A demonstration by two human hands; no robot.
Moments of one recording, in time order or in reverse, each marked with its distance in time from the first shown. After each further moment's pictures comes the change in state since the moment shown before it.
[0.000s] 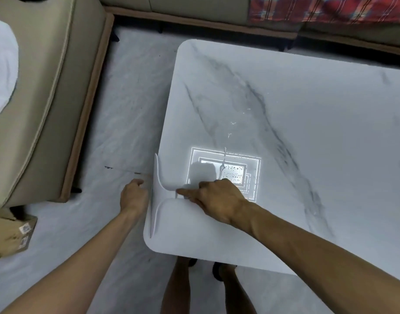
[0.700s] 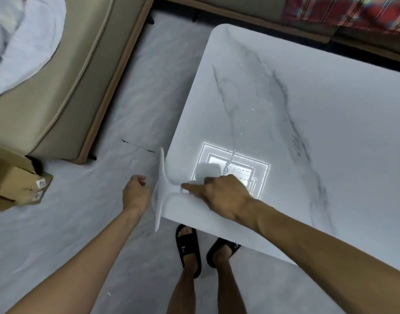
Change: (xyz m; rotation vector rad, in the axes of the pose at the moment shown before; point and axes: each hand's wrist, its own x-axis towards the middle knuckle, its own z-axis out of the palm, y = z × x) left_hand -0.068 -0.073 0.010 -0.194 0.136 -0.112; right_hand -0.036 -0.039 0.019 -0.074 -0.030 -0.115
